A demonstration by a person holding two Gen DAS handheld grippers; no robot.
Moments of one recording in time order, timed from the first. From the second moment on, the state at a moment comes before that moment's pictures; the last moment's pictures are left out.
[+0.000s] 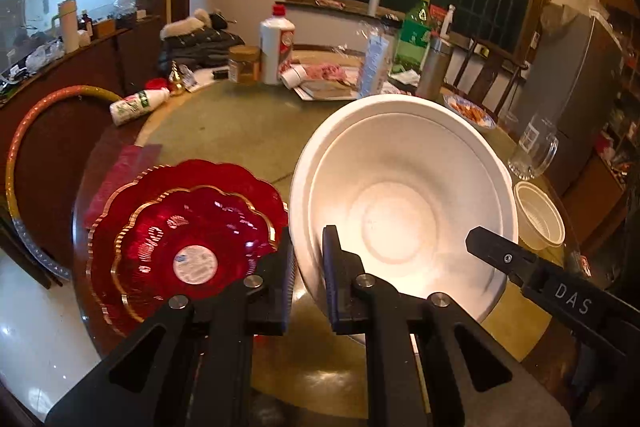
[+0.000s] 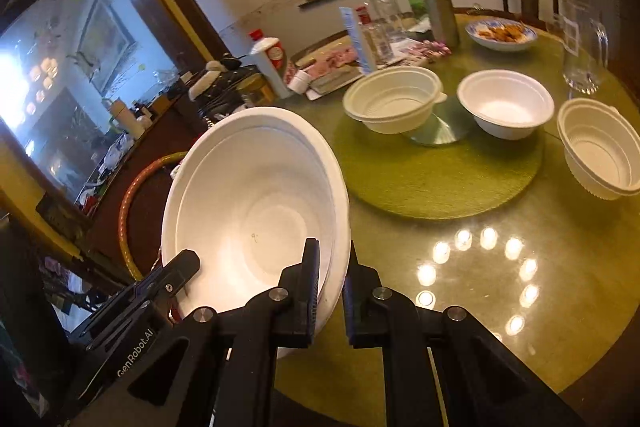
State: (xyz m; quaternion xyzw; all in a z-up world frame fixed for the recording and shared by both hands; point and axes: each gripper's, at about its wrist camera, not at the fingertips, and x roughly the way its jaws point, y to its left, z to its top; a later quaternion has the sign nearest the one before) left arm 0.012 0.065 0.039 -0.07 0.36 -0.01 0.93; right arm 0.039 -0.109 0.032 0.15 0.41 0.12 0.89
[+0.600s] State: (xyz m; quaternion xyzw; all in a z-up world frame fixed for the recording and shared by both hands) left arm -0.012 0.143 0.055 -0.09 0.32 0.08 0.94; right arm 0.048 -0.020 0.048 0.11 0.40 0.21 0.88
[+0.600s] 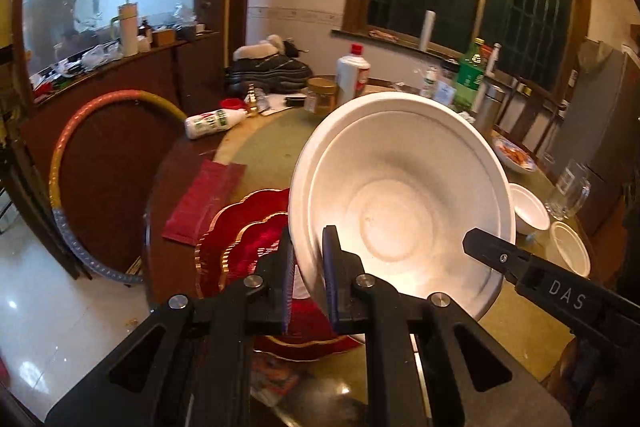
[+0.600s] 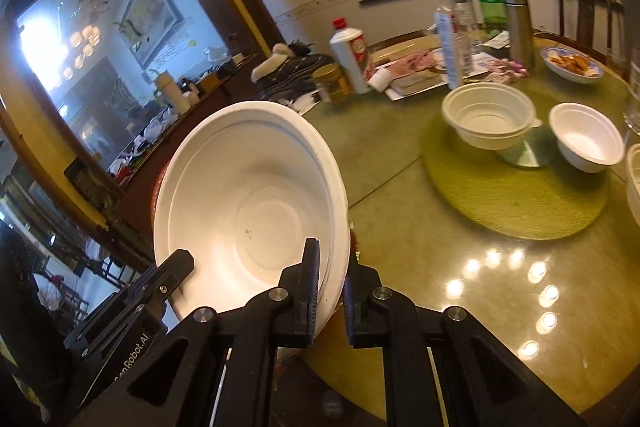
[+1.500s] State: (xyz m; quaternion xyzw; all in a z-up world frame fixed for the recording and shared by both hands) left arm -0.007 0.171 0.012 -0.09 0.37 0.12 0.92; right arm 0.069 0.027 -0.004 0.09 0.46 0.22 0.86
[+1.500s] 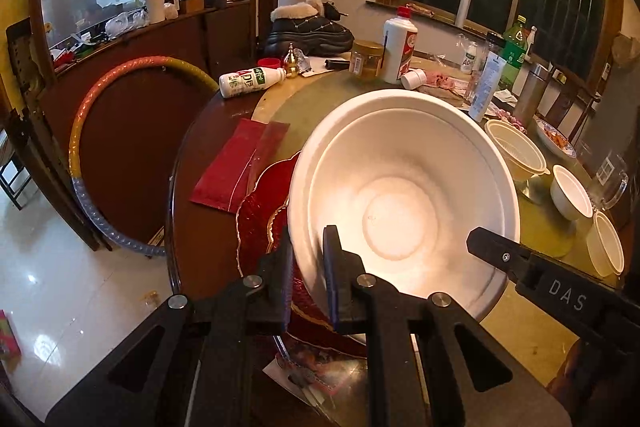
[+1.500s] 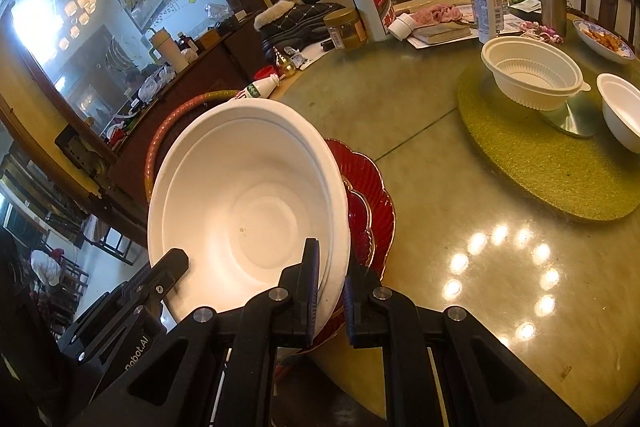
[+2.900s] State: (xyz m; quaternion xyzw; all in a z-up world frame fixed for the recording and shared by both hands) left arm 0.016 0.185 -0.021 -0.11 0.44 0.14 0.88; right arm 0.095 0.051 -0.035 0.05 0.51 0.20 0.83
